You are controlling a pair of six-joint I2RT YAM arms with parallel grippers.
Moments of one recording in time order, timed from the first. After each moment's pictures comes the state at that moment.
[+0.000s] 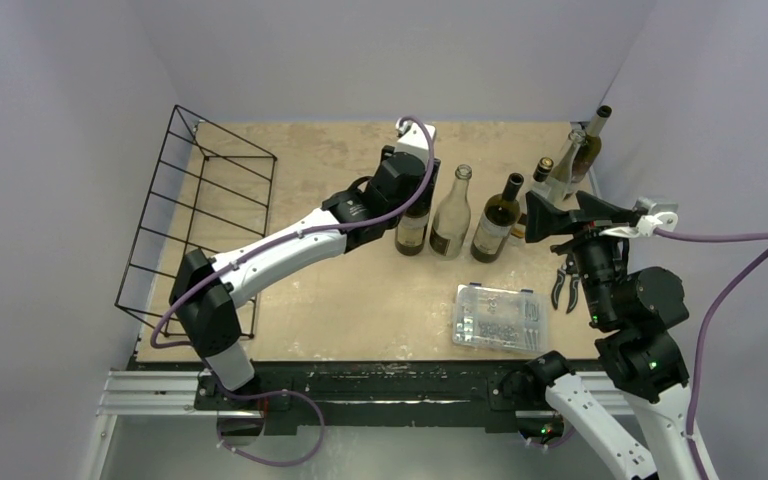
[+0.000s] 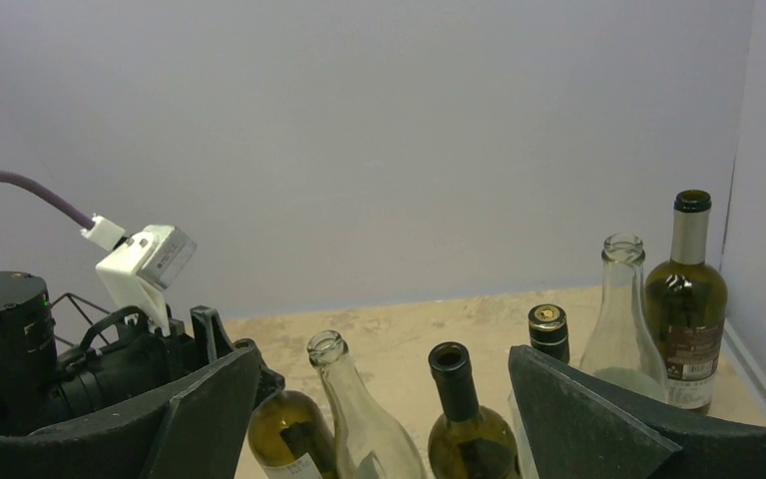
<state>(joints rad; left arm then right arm) -0.91 1.69 1.53 -0.23 -0.51 -0.25 0.42 0.48 0.97 -0.27 0.30 0.20</state>
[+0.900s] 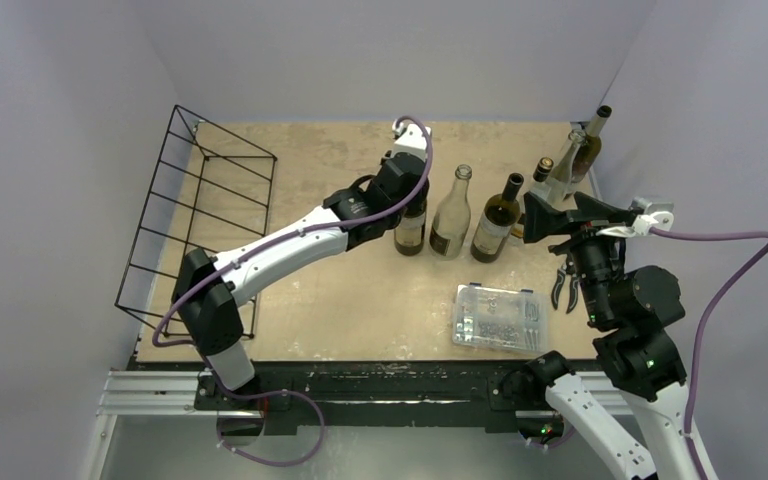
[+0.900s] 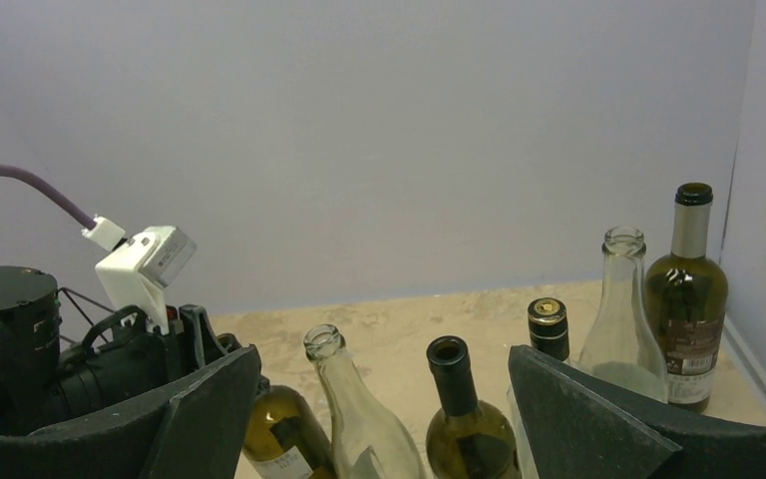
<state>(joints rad) -0.91 1.72 1.56 -0.31 -0.54 -0.33 0.42 0.47 0.96 -0.27 0.30 0.20</state>
